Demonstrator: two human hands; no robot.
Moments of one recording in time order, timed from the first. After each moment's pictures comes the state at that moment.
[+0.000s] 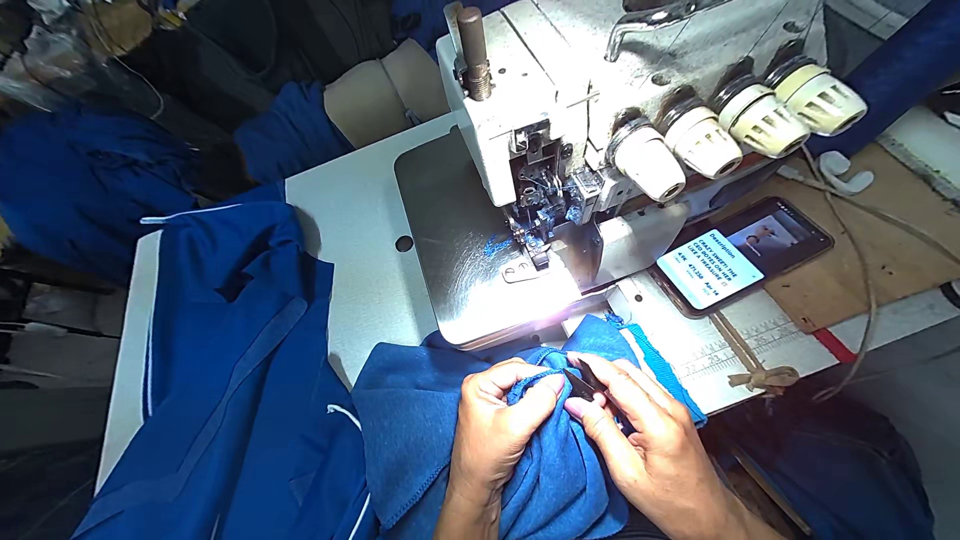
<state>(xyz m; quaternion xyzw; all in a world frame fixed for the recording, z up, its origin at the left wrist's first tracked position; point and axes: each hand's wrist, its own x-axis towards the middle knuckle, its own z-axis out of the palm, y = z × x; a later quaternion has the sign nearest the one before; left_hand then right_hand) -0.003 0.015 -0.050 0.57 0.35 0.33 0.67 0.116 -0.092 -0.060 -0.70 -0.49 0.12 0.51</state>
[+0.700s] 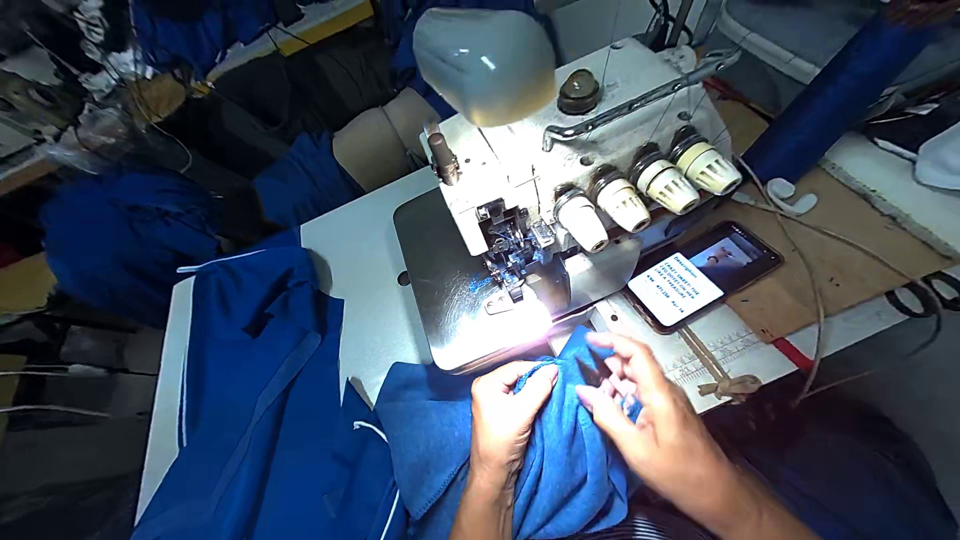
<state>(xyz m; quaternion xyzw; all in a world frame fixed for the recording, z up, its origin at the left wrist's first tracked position) 0.028 0.016 -0.047 0.57 0.38 0.33 0.65 0.150 -0.093 -0.042 -0.71 -0.44 0.18 0.52</state>
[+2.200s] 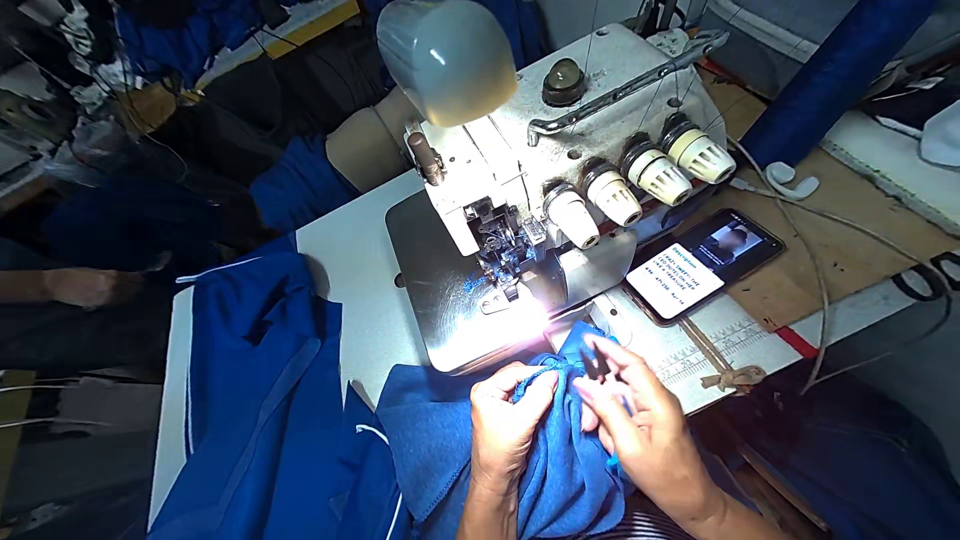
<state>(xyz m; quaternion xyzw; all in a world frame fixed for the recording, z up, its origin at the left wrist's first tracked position) 0.022 0.014 -0.051 0.59 0.34 0.36 0.64 0.127 -0.090 -0.055 -0.66 -0.34 0.20 0.64</state>
